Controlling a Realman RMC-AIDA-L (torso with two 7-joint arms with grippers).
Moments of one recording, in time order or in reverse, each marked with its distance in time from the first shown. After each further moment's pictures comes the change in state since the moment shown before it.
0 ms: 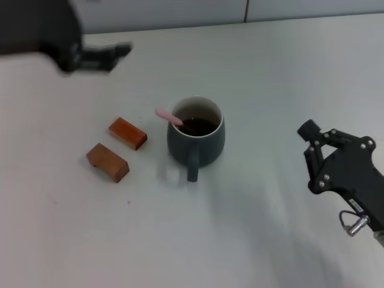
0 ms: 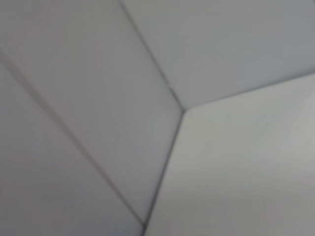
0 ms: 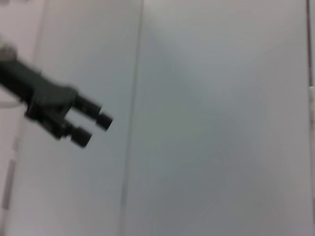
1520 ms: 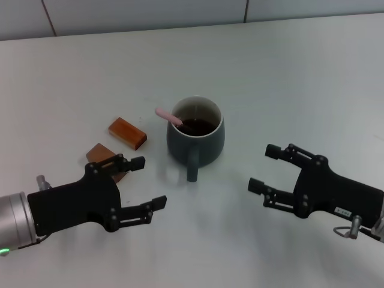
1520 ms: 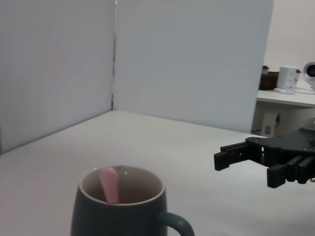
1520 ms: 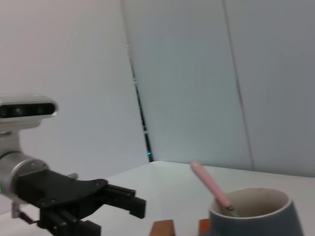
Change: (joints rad) left arm 0.179 -0.009 0.206 -0.881 -0.504 -0.036 0.542; right arm 0.053 0.008 -0.170 -0.414 -0.257 0.129 0.710
